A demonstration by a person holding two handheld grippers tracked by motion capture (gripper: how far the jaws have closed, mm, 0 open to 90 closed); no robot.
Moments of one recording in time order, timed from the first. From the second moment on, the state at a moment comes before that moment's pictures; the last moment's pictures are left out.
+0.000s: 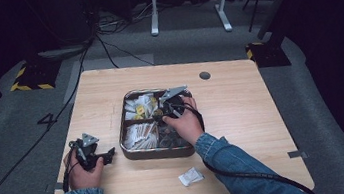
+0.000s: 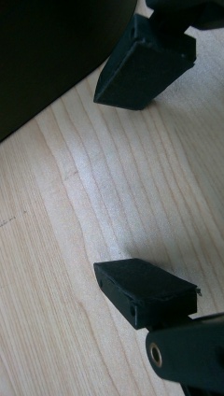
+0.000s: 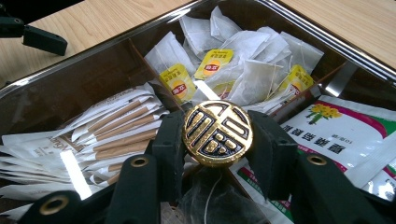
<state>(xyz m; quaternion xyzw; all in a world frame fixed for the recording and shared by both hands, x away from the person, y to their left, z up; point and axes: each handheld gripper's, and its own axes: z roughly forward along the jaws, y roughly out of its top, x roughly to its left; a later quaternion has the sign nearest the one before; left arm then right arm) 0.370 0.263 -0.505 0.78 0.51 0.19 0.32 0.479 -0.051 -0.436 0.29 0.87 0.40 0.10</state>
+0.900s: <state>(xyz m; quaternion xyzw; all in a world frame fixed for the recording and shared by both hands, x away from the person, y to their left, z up) 0.370 0.263 -0.505 0.78 0.51 0.19 0.32 0.474 -0.058 -0.424 0.28 0.85 0.43 0.12</state>
